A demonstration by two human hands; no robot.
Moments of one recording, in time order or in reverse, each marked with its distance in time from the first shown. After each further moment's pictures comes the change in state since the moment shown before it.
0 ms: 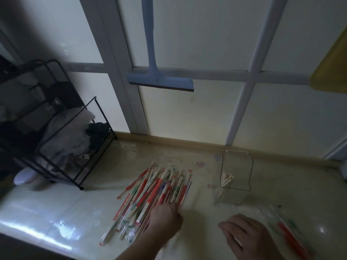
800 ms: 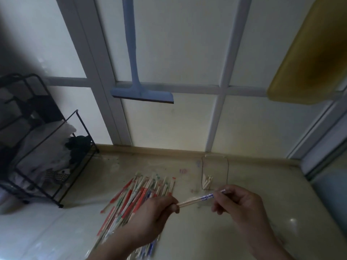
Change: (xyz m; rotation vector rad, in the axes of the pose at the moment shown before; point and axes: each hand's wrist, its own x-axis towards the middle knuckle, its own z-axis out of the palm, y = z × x) left_hand -0.046 -0.002 -0.098 -0.615 0.289 0.660; right_hand 0.073 -0.048 -0.073 1.118 0.326 0.907
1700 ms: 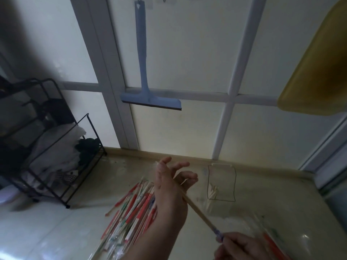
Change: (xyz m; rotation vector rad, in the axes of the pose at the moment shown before) left_hand 0.085 0.086 -0.001 -1.379 0.957 -0.443; right_hand -0.036 0.038 -0.028 0.085 -0.162 0.515
